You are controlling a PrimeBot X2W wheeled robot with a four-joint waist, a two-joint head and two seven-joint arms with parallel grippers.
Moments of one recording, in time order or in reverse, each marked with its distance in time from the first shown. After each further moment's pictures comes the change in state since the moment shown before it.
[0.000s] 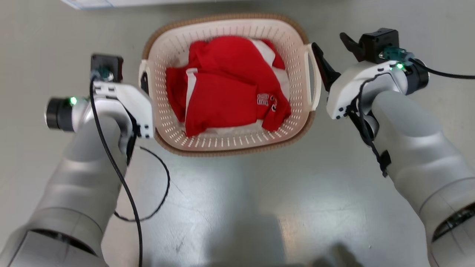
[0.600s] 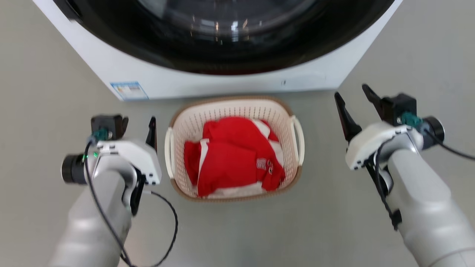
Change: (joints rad) left arm 0.306 0.036 0.123 -0.251 -0.031 -0.020 -0.070; right arm 0.374 -0.043 -0.518 -0.304 -0.486 0.000 0.000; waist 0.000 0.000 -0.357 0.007
